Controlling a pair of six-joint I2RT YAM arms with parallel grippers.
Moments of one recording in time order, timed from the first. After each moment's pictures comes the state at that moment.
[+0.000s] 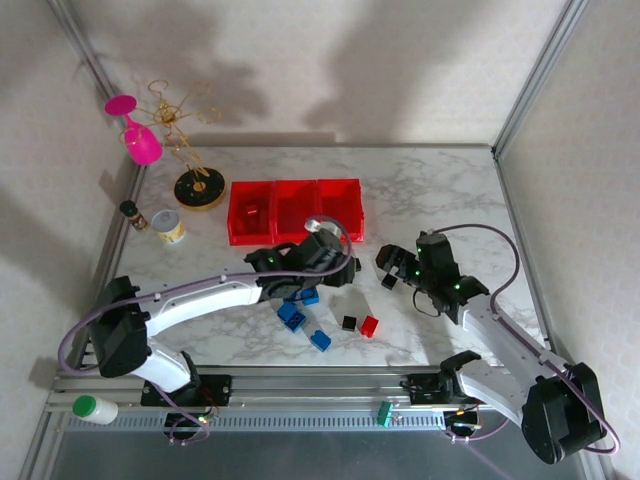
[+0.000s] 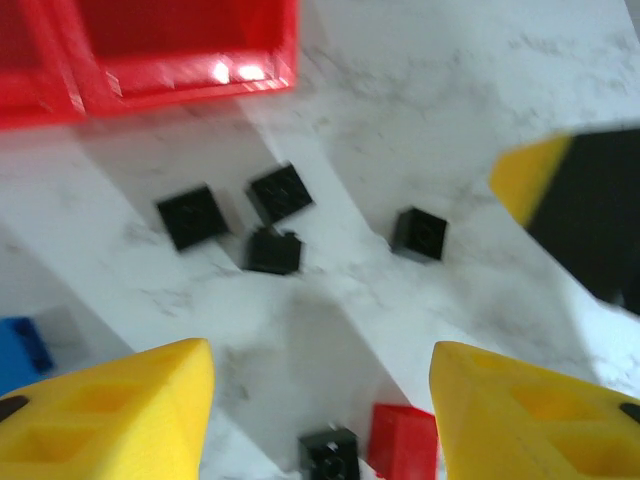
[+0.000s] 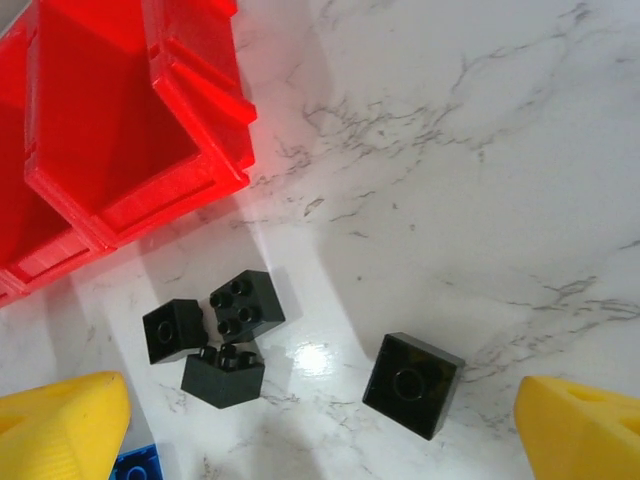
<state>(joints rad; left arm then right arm) -1.02 1.52 1.15 -0.44 -0.22 -0.77 0.41 0.98 0.55 -0.33 -0.03 0.76</state>
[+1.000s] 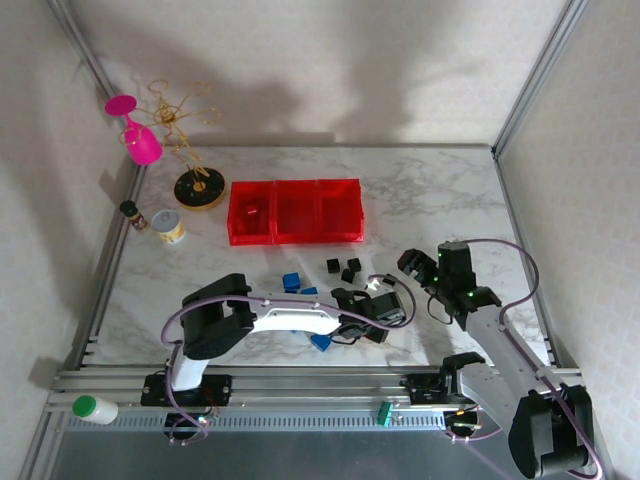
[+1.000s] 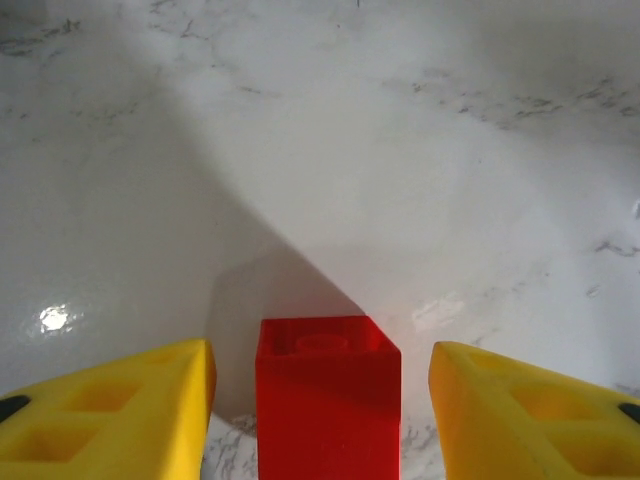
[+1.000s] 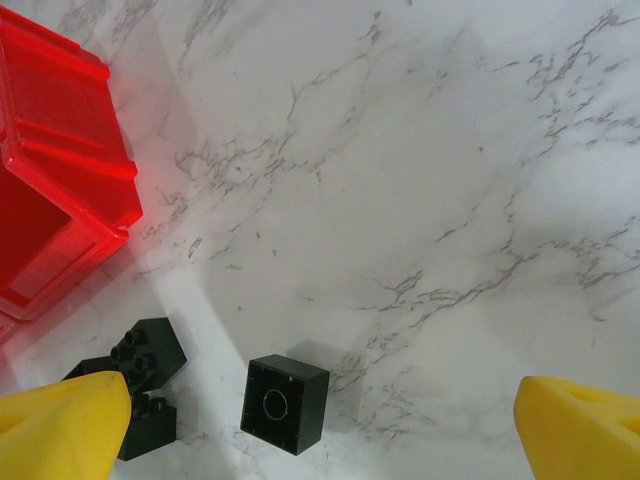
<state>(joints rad) -1.27 2.00 1.37 -0.51 -0.26 -0.81 0.22 0.90 0.47 -0.36 -0.06 0.77</state>
